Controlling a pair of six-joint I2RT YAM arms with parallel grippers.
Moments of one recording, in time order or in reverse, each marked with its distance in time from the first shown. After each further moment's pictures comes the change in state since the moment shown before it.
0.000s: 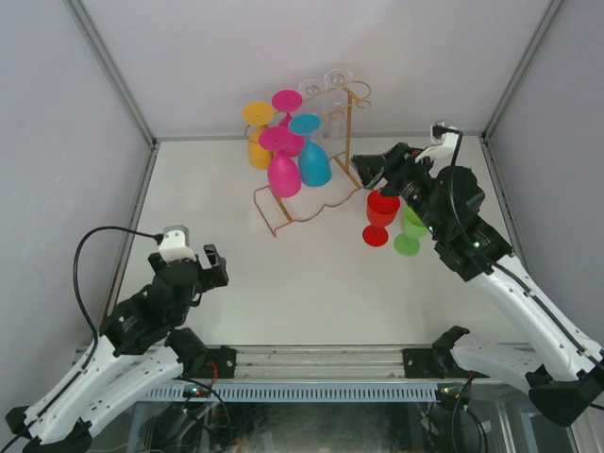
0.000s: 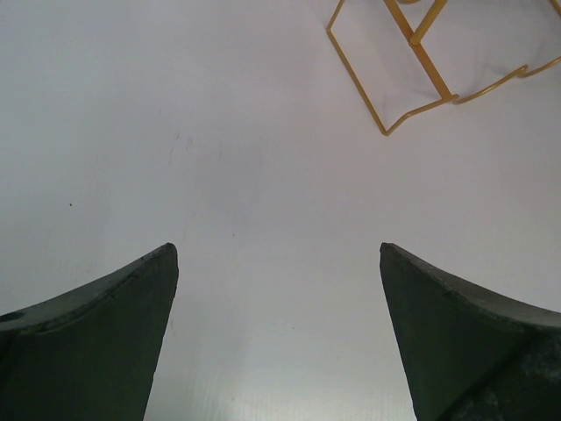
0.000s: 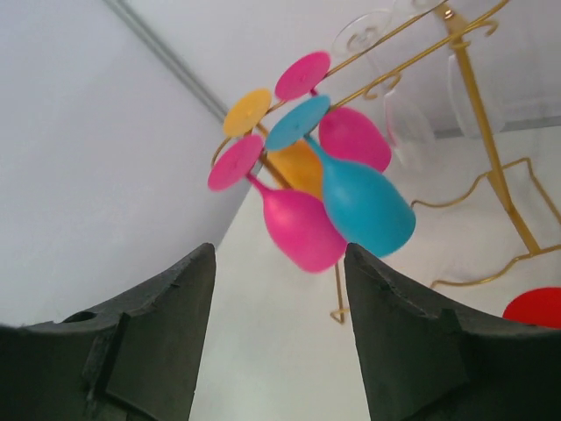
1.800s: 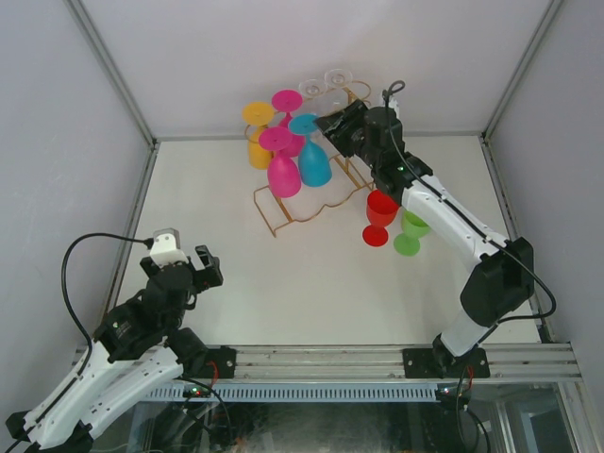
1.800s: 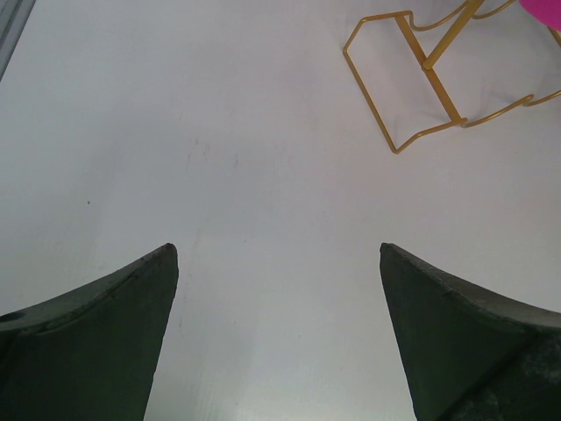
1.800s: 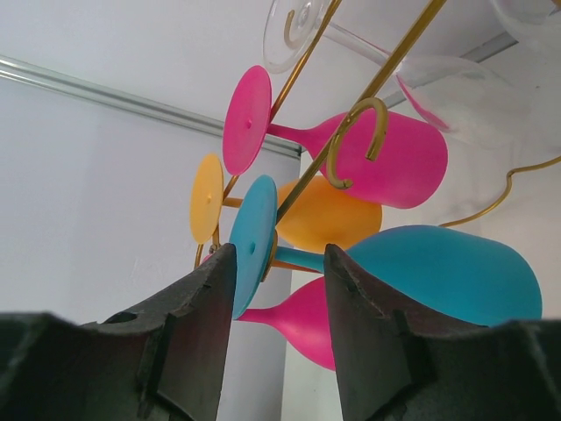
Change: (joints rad) left arm 0.000 -0.058 0.000 -0.027 -0.064 -0.032; right arm -0.084 0.652 0.375 0.099 -0.031 0.495
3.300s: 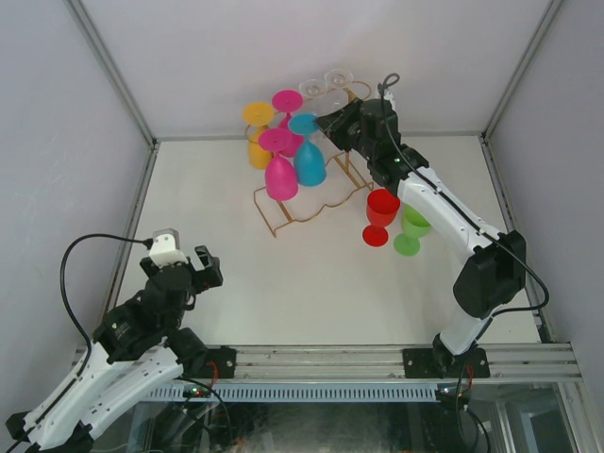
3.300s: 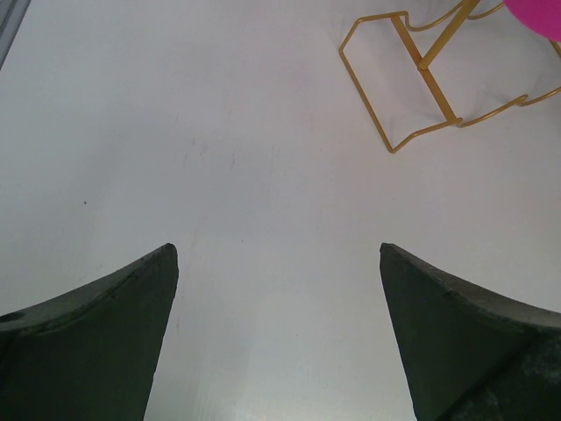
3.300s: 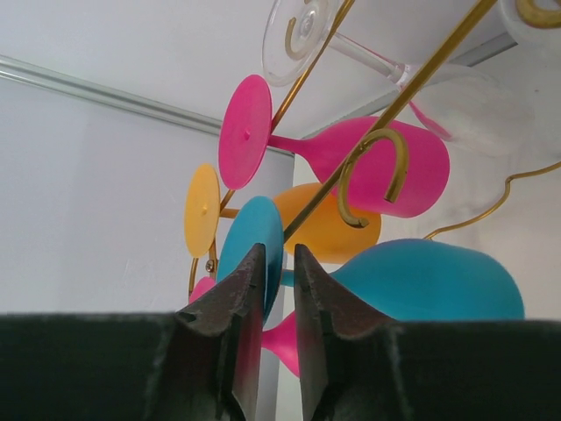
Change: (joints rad) left arm 0.000 -0.008 0.000 0.000 0.008 0.000; right arm -0.011 0.066 0.097 -0.056 -0.018 -0.018
